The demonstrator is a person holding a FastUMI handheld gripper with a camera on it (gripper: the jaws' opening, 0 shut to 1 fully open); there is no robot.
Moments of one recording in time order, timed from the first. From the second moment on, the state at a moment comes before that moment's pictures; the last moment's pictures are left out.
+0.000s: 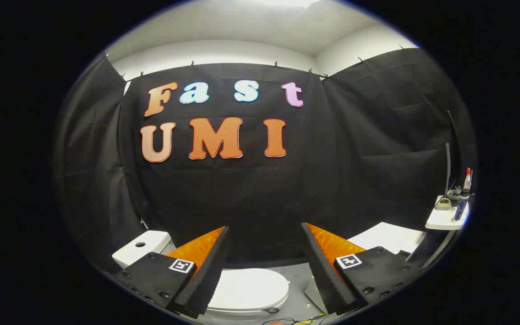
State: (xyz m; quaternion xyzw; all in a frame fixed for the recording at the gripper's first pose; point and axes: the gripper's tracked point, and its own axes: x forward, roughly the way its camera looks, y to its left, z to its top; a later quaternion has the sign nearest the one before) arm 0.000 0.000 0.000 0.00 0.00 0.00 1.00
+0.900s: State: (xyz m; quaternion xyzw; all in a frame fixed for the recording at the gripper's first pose) arm 0.031 0.013 0.015 -0.04 -0.01 0.01 1.00
